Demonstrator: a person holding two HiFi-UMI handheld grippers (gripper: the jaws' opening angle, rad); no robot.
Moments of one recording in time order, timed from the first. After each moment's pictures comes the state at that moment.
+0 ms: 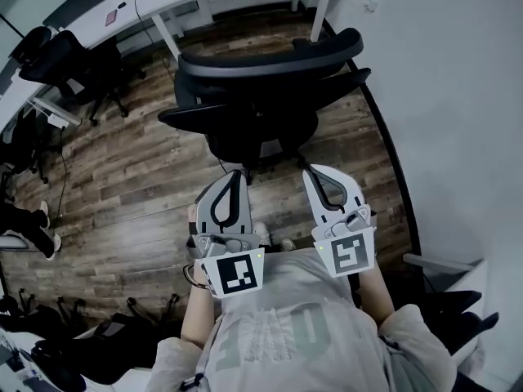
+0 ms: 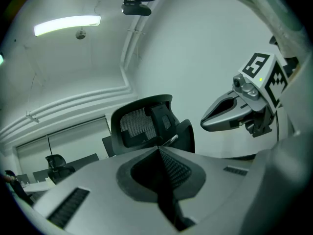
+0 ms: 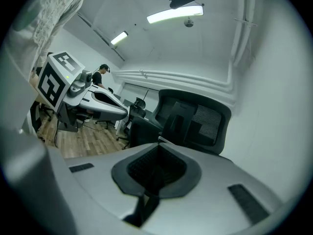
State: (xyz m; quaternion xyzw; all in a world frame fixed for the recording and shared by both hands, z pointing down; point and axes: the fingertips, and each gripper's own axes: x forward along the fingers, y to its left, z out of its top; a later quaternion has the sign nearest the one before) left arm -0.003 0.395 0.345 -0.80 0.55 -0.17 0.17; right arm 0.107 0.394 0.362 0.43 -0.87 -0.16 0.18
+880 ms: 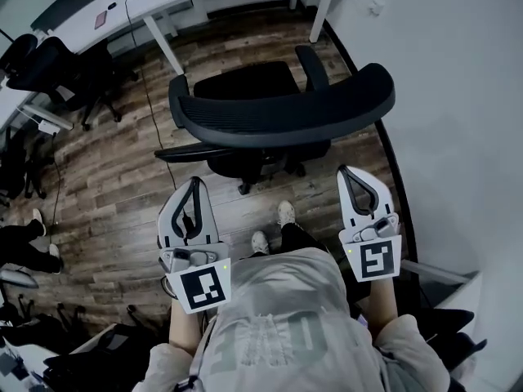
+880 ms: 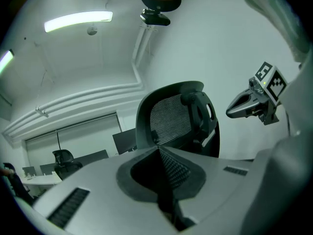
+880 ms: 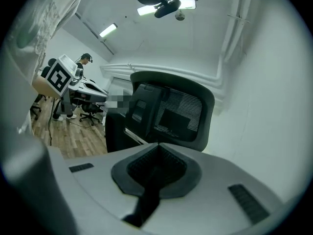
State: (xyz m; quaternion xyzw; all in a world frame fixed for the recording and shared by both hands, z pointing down) left arm -0.073 0.318 0.328 -0.78 0.58 -0.18 0.18; right arm 0.155 0.312 0.349 0.51 -0.84 -0.11 0.13
